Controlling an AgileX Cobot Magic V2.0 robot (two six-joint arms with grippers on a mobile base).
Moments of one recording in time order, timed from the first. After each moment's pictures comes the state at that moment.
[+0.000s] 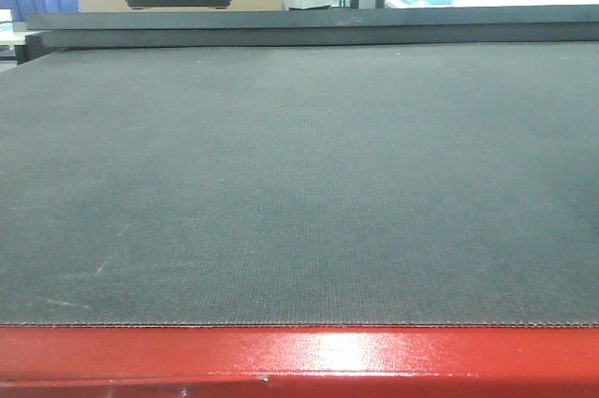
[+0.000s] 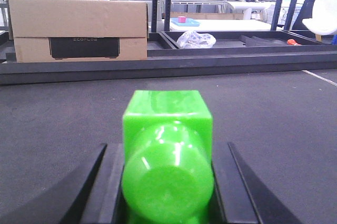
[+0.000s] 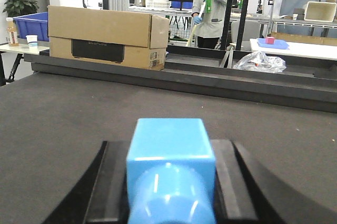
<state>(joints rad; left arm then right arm) -0.26 0.48 -0.65 0.02 0.28 -0.03 0.21 0.42 -0.62 0.24 0.27 -0.24</state>
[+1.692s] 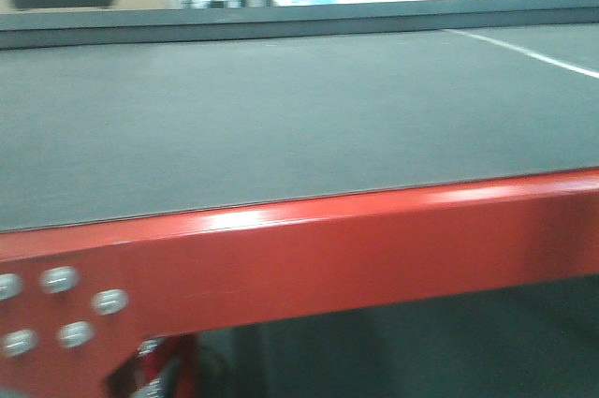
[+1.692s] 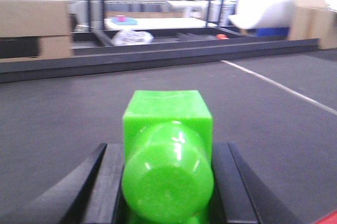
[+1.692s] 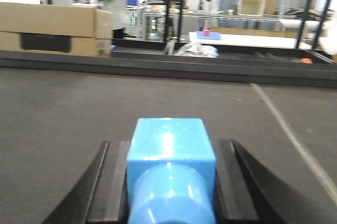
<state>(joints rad) -0.26 0.47 -0.65 0.02 0.28 -0.03 0.21 0.42 -0.62 0.25 0.27 -0.24</state>
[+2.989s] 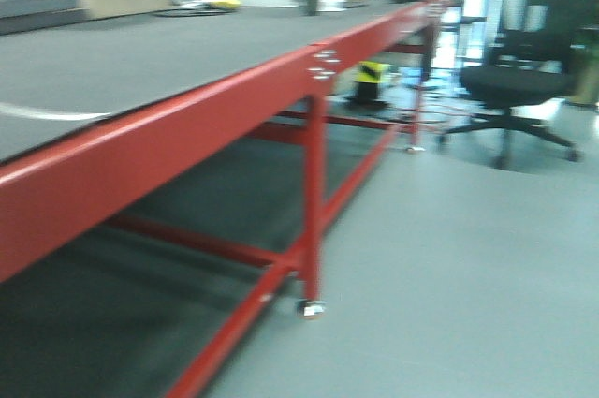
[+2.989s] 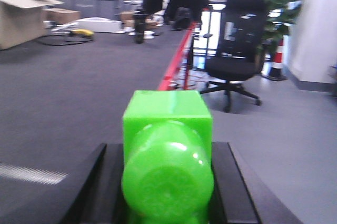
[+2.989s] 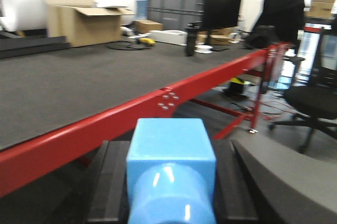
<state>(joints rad) -0.26 0.47 -0.65 0.02 0.28 -0.03 0.21 0.42 -0.62 0.25 0.27 -0.24</state>
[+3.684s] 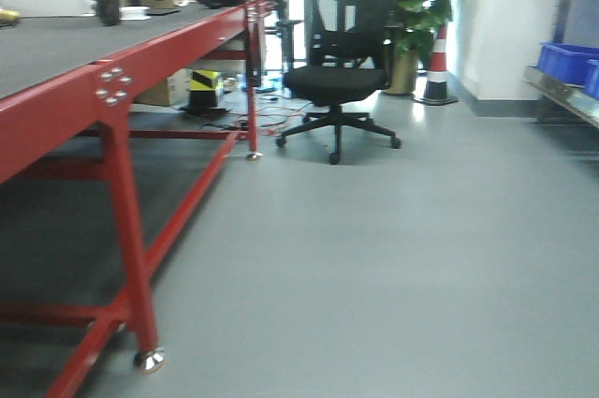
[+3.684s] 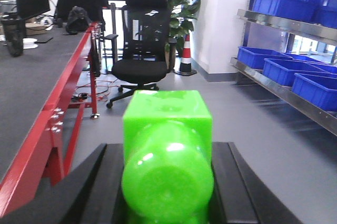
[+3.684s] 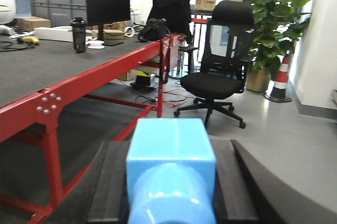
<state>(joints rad) -0.26 0.47 -0.65 0.02 0.28 -0.03 0.21 0.42 -0.62 0.25 0.27 -0.24</state>
